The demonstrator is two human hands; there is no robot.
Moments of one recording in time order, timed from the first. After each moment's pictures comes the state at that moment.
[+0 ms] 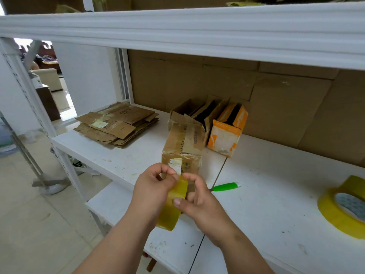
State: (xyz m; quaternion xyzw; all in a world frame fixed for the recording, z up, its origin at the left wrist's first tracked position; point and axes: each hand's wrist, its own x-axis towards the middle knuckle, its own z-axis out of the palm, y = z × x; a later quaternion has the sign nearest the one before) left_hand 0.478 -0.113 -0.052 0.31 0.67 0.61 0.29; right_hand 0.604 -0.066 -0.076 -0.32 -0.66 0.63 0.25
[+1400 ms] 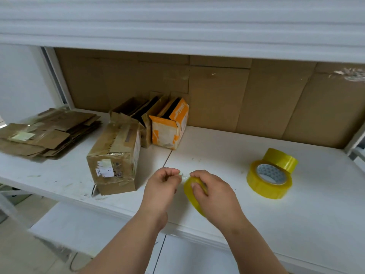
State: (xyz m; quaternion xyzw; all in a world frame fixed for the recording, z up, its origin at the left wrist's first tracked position) left_hand 0.615 -0.040 -0.085 0.32 0.60 0.59 0.43; right_hand 0.757 -0.025 -0.082 -0.53 -0.77 0.21 0.29
